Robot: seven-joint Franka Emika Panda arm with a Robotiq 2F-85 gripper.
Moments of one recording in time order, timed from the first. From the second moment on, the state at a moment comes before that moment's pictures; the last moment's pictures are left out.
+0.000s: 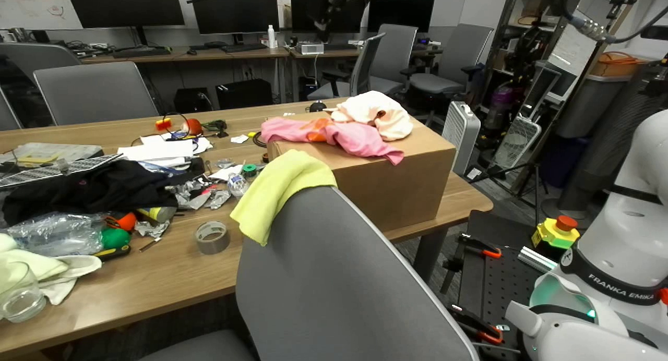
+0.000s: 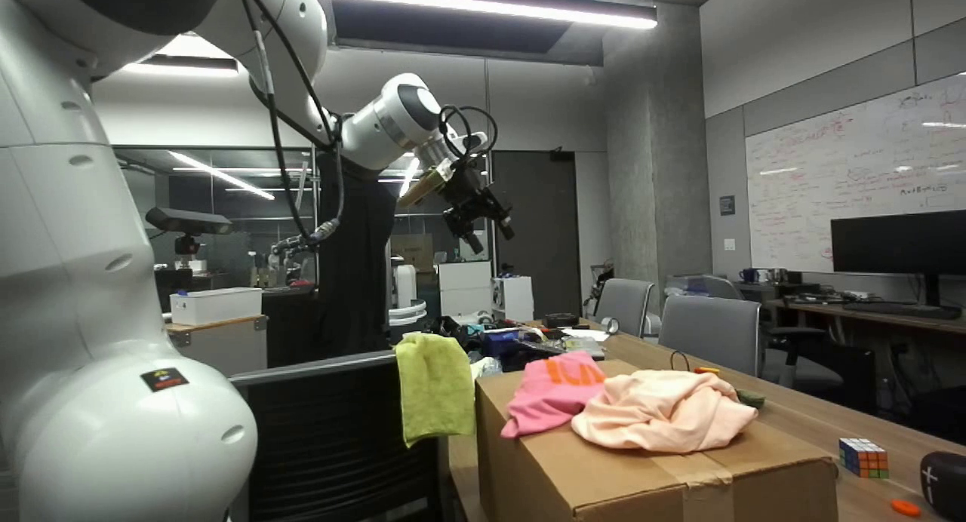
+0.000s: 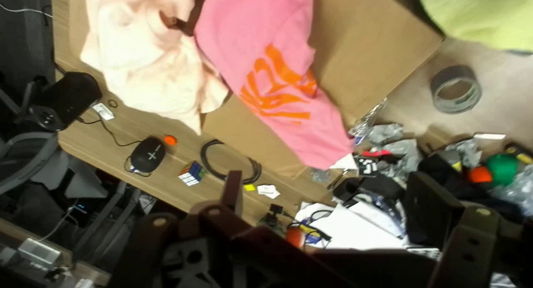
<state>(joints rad) -0.03 -0.30 0.21 -2.06 -0.41 2.06 0.49</state>
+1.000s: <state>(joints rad) 0.19 -0.20 0.20 -2.09 -0.01 2.00 -0.05</state>
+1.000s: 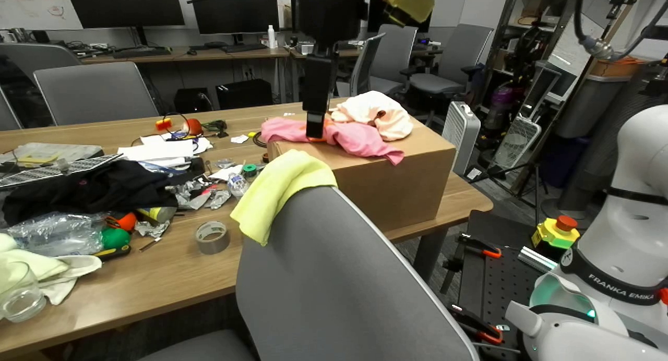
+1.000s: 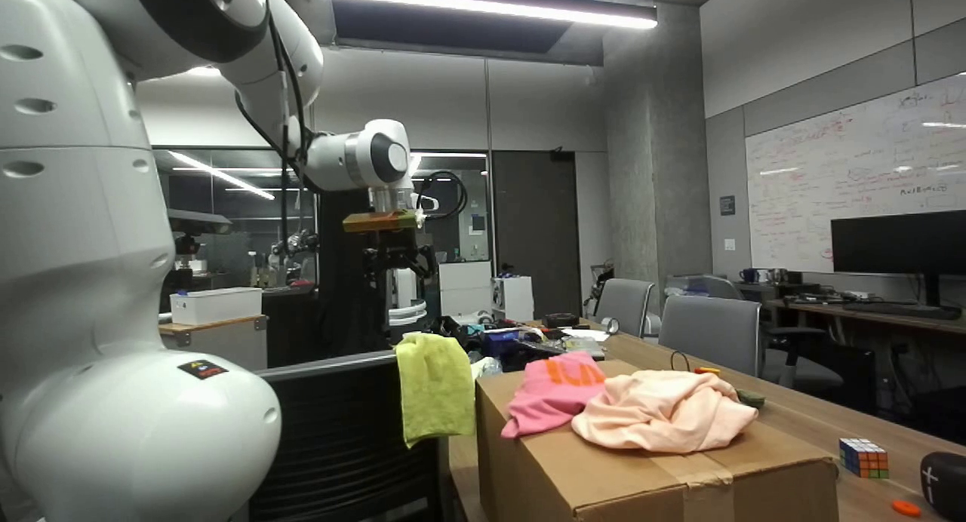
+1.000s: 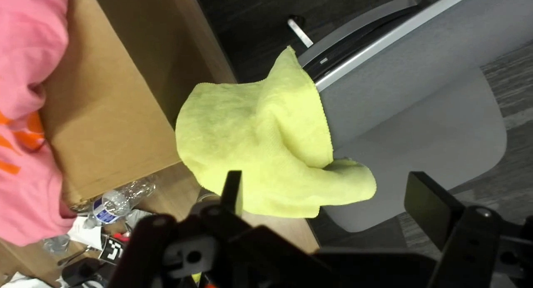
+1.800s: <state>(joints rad) 0.17 -0.02 0.18 -2.01 -0.05 2.00 -0.02</state>
